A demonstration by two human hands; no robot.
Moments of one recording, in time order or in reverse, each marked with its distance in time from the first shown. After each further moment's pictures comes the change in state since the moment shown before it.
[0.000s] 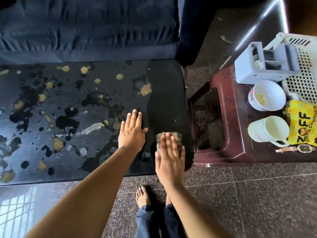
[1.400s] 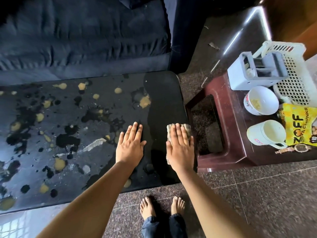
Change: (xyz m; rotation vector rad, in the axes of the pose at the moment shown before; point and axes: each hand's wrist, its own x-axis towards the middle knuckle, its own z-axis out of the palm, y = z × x) left_hand 0.002 -0.022 -0.007 0.059 0.059 0.150; right_hand 0.068 0.015 -0.014 -0.068 -0.031 0.071
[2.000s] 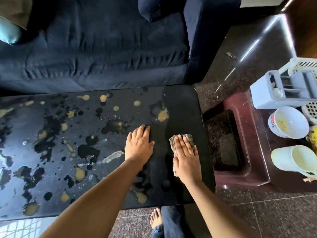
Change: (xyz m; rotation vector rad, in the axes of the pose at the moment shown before) left_hand 0.038 -0.025 -0.041 -0.018 0.020 -0.067; right_hand 0.018 -0.028 0.006 0.070 -0.023 -0.153
